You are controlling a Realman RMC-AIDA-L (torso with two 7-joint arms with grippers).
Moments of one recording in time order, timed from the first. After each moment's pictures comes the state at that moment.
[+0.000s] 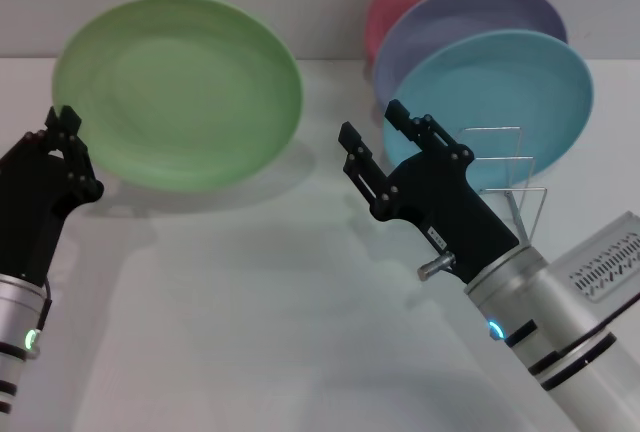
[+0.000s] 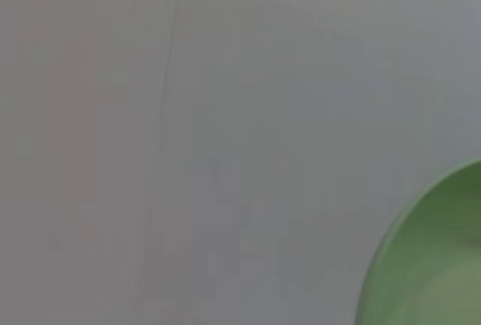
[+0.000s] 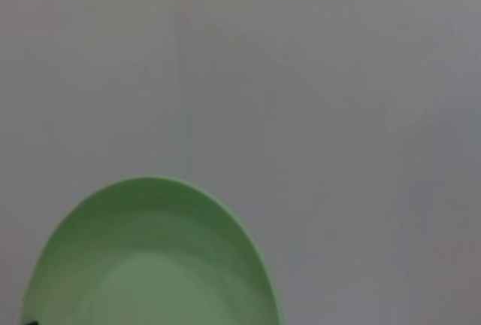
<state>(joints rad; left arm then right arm) -0.22 -2.08 2.38 0.47 -0.83 1.29 -0.06 0.53 2.09 0.03 0.56 -1.72 -1.32 -0.09</state>
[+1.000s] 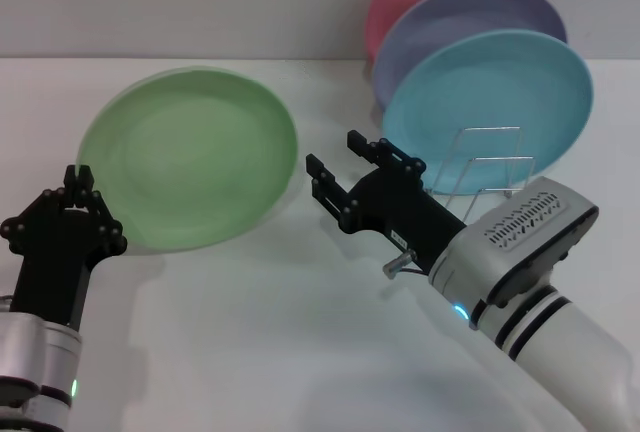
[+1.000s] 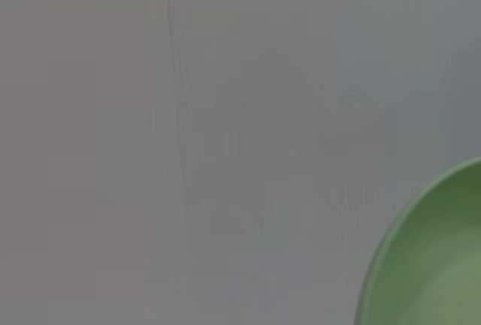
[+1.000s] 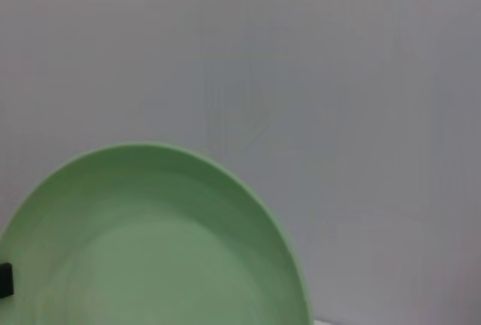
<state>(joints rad) -0.14 -2.08 2.66 0.72 -1.29 1.24 0.51 0.62 2.09 0.08 0.54 -1.74 -1.03 -0.08</state>
